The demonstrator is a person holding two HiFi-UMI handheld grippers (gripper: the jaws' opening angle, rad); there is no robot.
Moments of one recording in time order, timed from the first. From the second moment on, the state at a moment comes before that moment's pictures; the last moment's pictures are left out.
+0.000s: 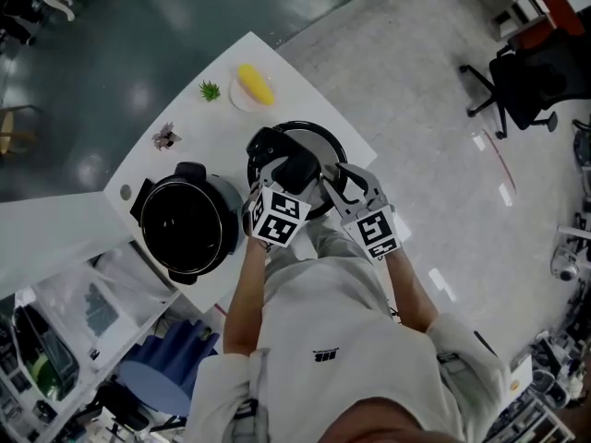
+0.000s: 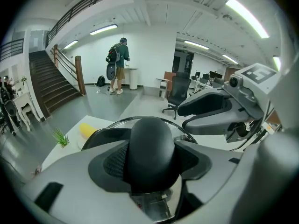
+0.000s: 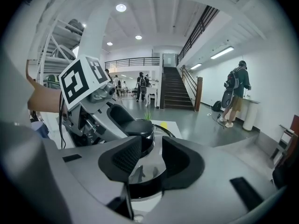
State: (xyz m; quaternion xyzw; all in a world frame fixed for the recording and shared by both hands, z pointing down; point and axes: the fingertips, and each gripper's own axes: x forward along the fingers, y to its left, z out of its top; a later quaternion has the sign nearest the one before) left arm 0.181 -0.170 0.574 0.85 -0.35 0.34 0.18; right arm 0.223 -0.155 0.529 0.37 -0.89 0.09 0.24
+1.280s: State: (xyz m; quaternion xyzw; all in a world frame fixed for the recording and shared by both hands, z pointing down) left arm 0.033 -0.108 0.447 0.85 -0.38 0.31 0.17; right arm 0.072 -0.106 0.417 0.26 -0.94 -0.03 0.20
